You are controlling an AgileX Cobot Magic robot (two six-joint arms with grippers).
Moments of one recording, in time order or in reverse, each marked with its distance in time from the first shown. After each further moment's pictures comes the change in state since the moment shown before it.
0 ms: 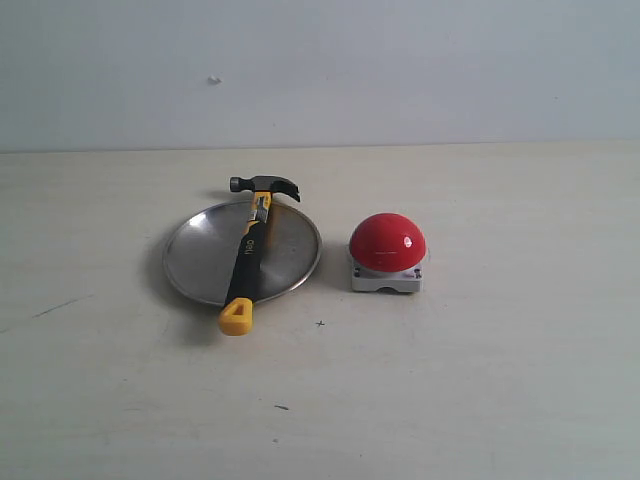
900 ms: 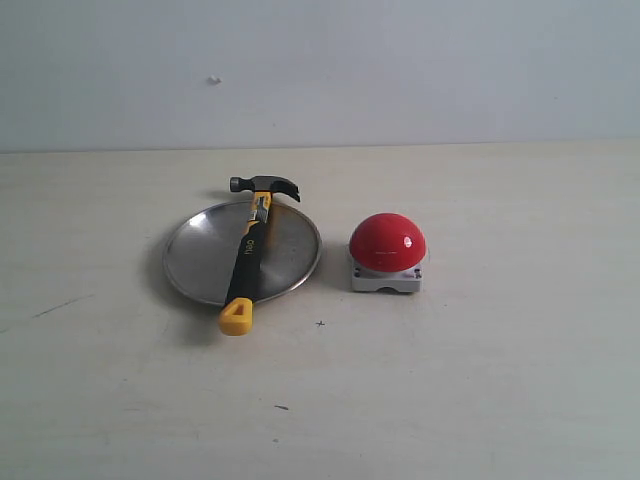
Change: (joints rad) left arm -0.166 -0.138 0.000 0.000 -0.016 0.014; right arm 0.000 0.000 0.000 0.000 0.004 0.000
